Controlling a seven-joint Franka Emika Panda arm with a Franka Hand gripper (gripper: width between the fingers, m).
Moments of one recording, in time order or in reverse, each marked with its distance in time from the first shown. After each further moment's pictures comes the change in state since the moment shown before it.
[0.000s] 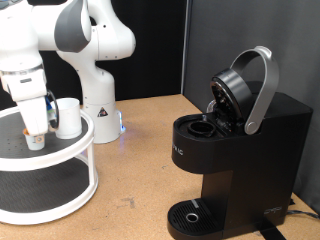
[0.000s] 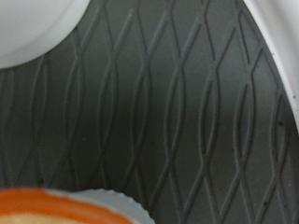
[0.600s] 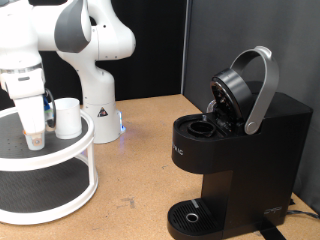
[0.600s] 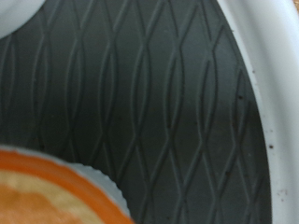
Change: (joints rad) arm 0.000 0.003 0.000 0.001 -0.003 0.045 0.018
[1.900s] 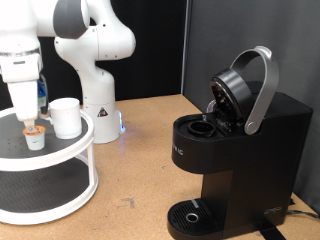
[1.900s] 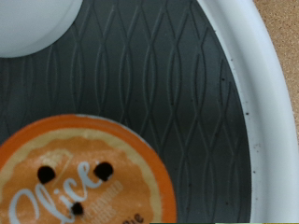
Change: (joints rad) arm -0.011 -0.076 0.017 0.030 -0.079 -0.096 0.121
